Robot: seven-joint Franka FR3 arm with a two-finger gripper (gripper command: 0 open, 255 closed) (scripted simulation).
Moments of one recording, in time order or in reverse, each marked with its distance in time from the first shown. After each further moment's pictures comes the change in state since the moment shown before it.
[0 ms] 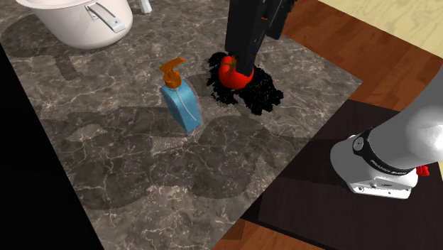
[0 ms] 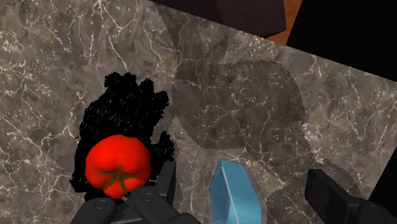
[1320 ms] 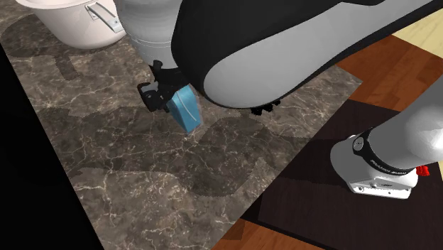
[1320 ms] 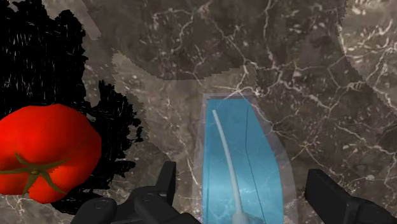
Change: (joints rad) arm -0.162 0.549 0.249 0.065 -0.285 0.565 0.591
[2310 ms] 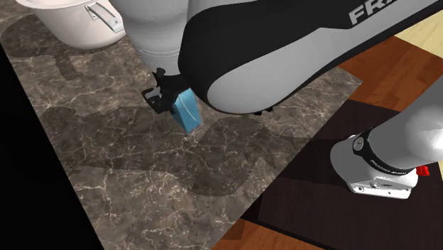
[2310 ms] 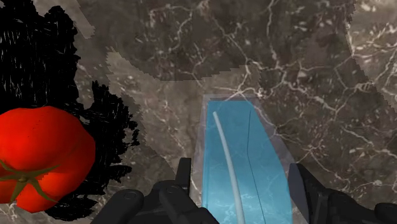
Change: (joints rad) arm -0.005 0.031 0.000 -0.010 -0.025 0.038 0.017
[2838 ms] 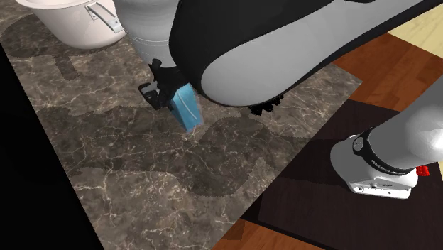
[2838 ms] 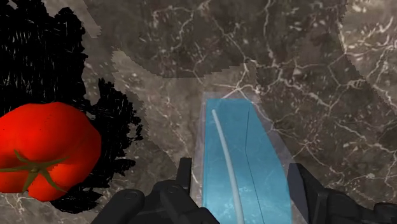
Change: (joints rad) arm 0.003 -0.026 -0.001 0.016 0.022 -0.039 -0.019
